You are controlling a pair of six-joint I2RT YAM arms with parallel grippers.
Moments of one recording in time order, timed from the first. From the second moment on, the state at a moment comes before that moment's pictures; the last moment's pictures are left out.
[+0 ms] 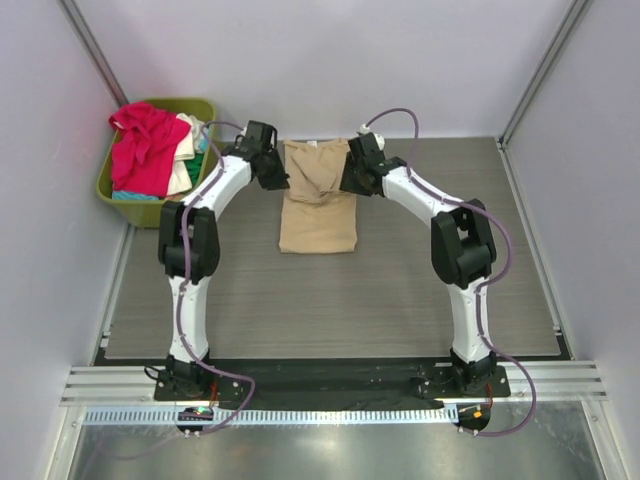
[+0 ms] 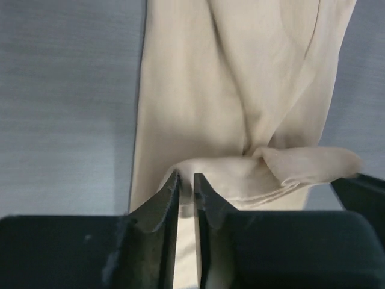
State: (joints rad) left arm -0.29 2.16 1.87 -0.60 0.10 -0.57; right arm 0.45 2.11 1.74 -0.42 0.14 0.57
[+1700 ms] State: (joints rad) left arm -0.23 1.79 0.93 -0.02 0.38 -0.76; right arm 0.42 1.86 1.01 -0.01 -0.31 0.68
